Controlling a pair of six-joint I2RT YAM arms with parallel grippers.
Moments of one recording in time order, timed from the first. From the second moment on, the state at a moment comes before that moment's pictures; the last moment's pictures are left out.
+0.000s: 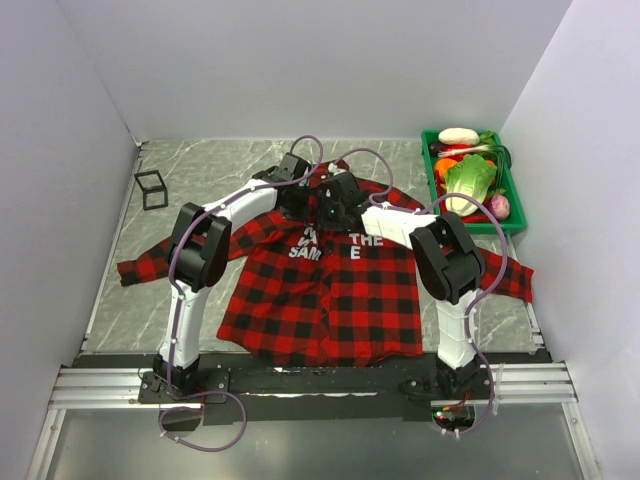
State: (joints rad) left arm -0.51 2.19 1.74 -0.54 0.05 -0.38; right arm 0.56 2.03 1.38 -0.11 -0.05 0.49
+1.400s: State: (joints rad) left arm -0.50 2.11 1.58 -0.39 0.09 -0.36; right arm 0.56 2.15 1.49 -0.15 -0.05 0.52
